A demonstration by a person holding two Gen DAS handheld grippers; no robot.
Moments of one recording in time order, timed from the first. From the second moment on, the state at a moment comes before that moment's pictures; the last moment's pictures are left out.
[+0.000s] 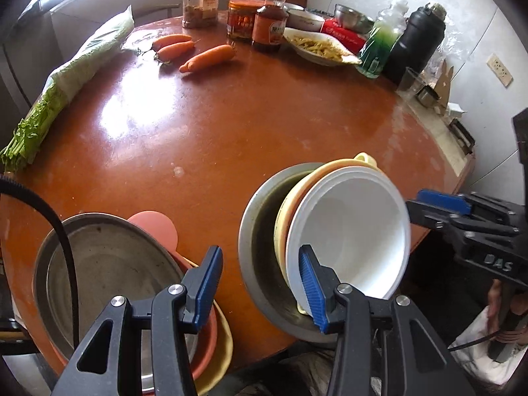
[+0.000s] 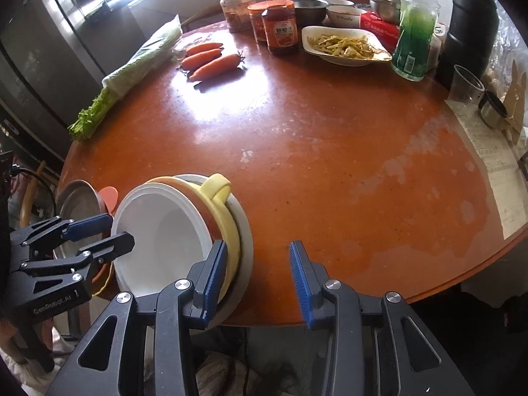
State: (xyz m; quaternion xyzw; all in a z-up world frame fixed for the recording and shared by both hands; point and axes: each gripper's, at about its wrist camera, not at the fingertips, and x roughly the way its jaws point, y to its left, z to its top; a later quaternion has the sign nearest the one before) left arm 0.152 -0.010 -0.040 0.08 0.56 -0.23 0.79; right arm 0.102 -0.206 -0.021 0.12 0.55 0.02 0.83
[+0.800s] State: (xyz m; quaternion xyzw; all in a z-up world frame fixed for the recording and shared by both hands) left arm 0.166 -0.025 -0.072 0.08 0.59 -0.24 0.77; right arm 0.115 -0.212 -0.050 0.15 0.58 0.04 0.80
